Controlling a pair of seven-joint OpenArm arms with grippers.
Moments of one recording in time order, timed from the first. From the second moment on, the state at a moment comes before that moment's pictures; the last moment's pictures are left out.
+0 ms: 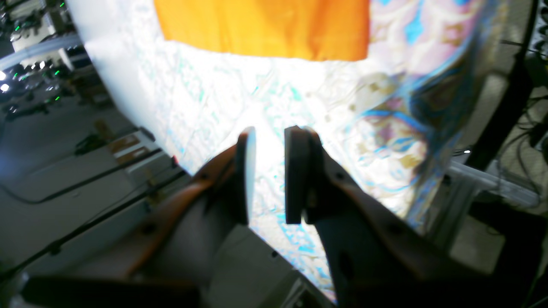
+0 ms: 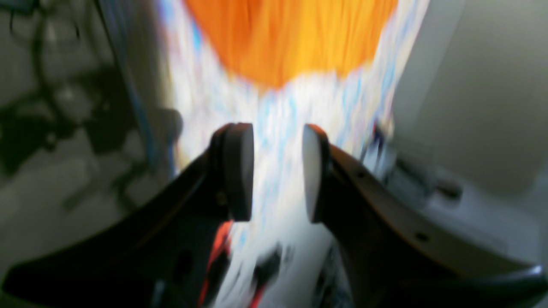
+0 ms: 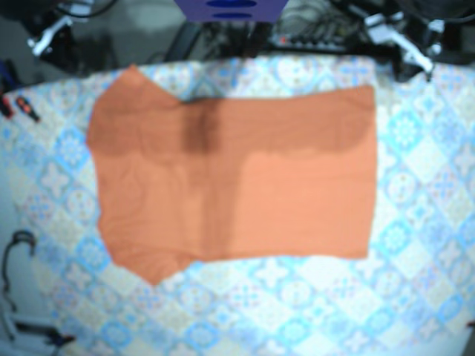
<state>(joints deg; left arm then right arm) 65.7 -45.5 -4.2 114.1 49.4 -2.6 11.9 -61.7 26.0 26.1 102.4 -66.9 -1.7 32.9</state>
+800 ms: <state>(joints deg) 60.9 -45.4 0.2 114.2 49.4 -3.0 12.0 -50.9 25.7 -0.8 100.9 -75.9 -1.7 22.3</state>
